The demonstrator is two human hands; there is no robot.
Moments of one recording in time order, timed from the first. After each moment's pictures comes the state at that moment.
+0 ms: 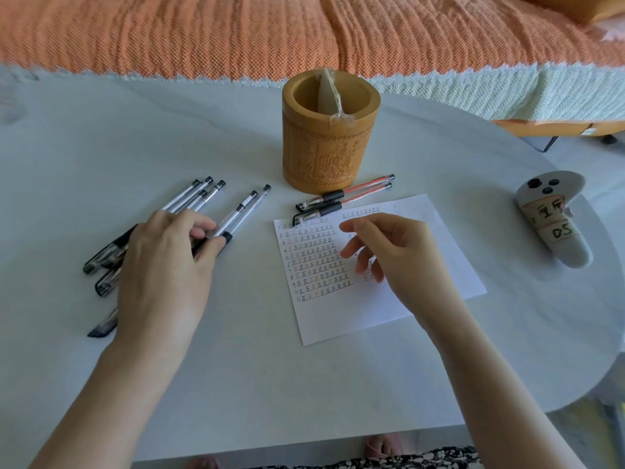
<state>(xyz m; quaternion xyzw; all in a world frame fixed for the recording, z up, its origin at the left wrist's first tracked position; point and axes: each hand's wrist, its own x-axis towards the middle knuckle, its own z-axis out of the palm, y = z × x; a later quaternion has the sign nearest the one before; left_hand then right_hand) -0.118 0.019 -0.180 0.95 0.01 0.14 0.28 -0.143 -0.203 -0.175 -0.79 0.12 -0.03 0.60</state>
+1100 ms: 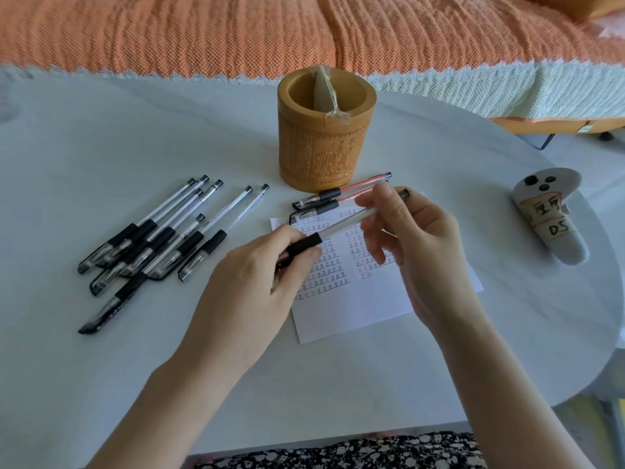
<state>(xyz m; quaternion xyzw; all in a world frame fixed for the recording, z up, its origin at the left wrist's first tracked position) -0.147 -0.030 -0.165 0.89 -0.18 0.04 0.41 -0.148 -0.204 -0.160 -0.65 0.05 -0.10 0.75</state>
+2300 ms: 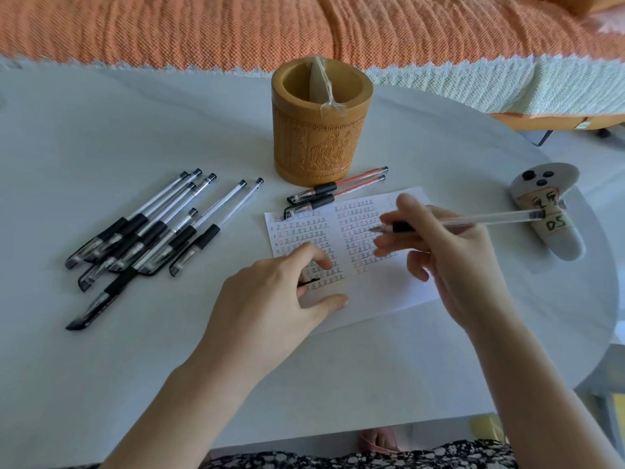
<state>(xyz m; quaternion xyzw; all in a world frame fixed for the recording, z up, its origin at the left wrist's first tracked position) -0.160 -0.047 -0.167 0.93 -0.15 -0.08 0.32 -0.158 -0.237 -0.164 -0.70 0.13 -0.07 0.70</state>
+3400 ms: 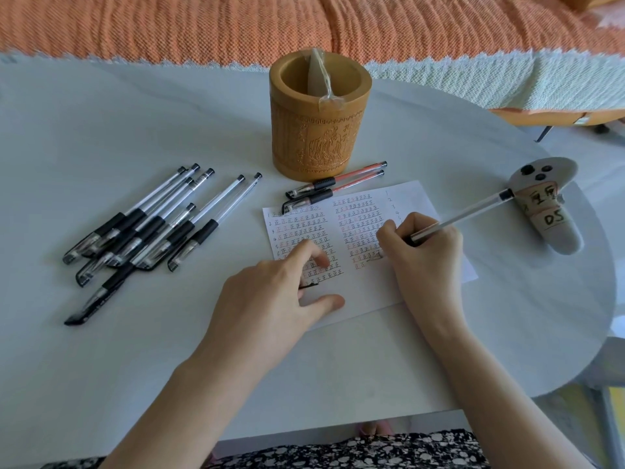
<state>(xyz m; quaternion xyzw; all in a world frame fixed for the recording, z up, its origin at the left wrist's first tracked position) -0.159 -0.047 -0.171 0.94 -0.16 -0.11 0.27 -0.156 -0.216 -0.196 -0.82 0.18 -0.23 0.49</state>
